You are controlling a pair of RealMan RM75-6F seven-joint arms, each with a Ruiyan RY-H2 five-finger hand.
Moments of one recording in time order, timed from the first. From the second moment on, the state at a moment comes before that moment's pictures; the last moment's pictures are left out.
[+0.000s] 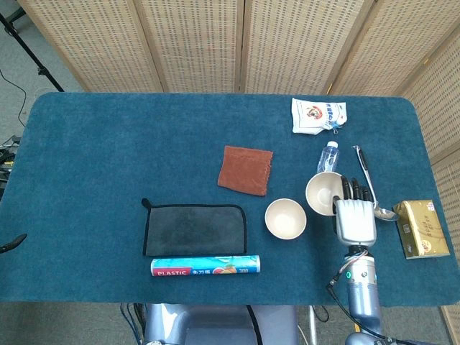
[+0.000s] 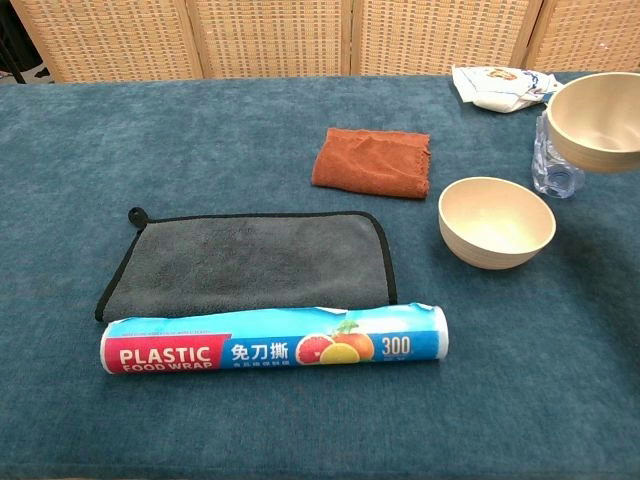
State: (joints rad) left arm -0.08 -0.93 -0.10 -1.67 1.39 1.46 -0.20; right arm 0.43 -1.43 0.21 -1.92 -0.97 1.53 -0.98
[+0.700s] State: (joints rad) left arm -0.08 -0.94 -0.10 -1.67 1.40 1.46 -0.18; right arm 0.32 -1.31 0.13 -1.94 -0.99 1.59 -0.87
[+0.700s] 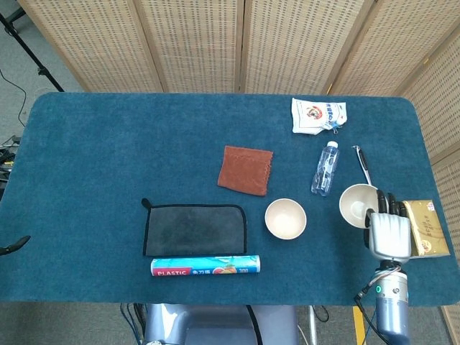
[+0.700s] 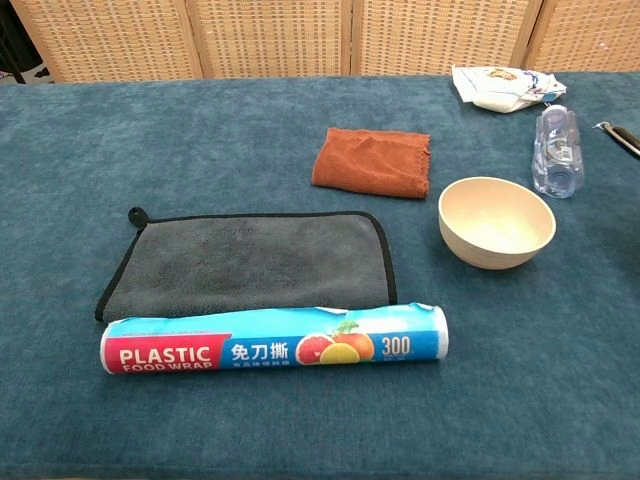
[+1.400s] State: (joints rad) left arm -0.08 -0.95 -0.09 -1.68 1.41 1.46 -0.16; right arm 0.20 -1.32 0.02 -1.92 -1.06 1.61 -0.74
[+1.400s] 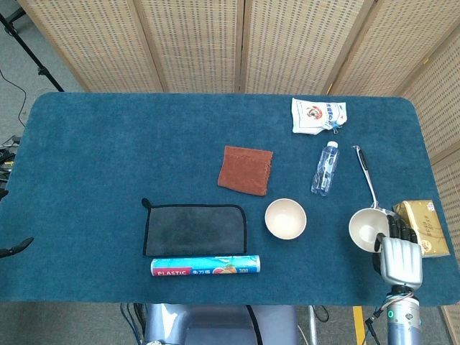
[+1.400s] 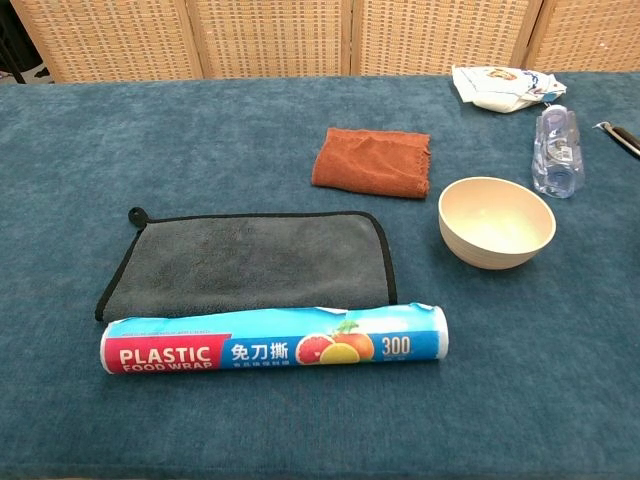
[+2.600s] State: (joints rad) left arm -0.08 -0.95 -0.09 -1.68 1.41 1.46 -0.16; right arm 0.13 -1.39 0.01 -1.87 -1.05 1.56 -0.72
